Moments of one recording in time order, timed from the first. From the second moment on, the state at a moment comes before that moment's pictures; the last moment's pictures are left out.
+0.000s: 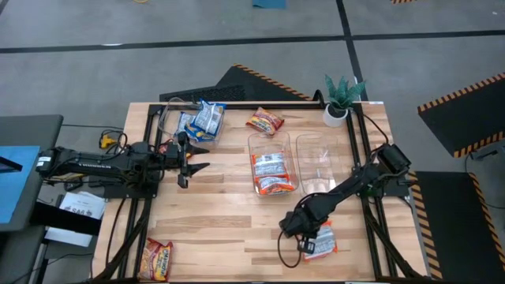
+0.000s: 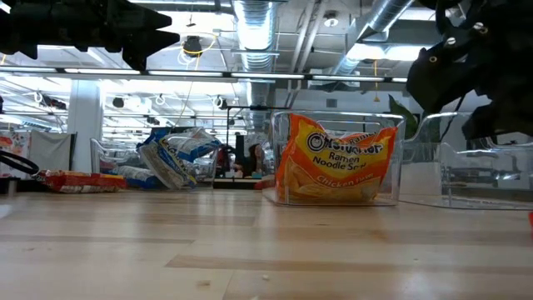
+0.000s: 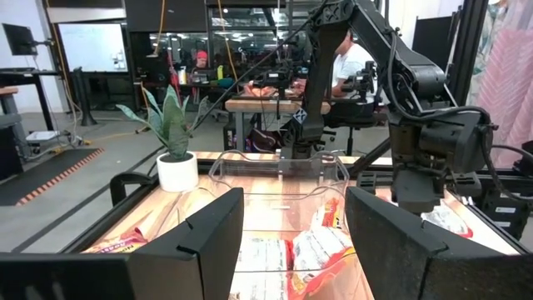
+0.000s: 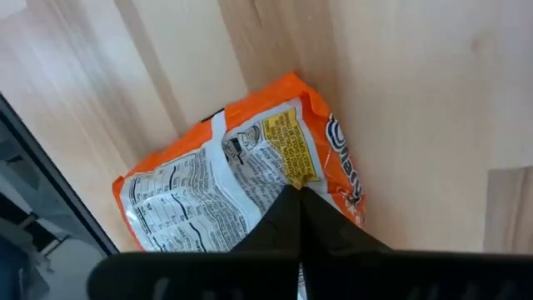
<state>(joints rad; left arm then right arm) 0.05 0.58 0.22 0.53 -0.09 0.00 0.49 1.87 1.15 -0.79 -0.25 0.79</state>
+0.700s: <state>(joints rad) 0.05 0.58 0.22 0.53 -0.09 -0.01 0.47 1.87 1.57 -0.95 -0.04 0.37</state>
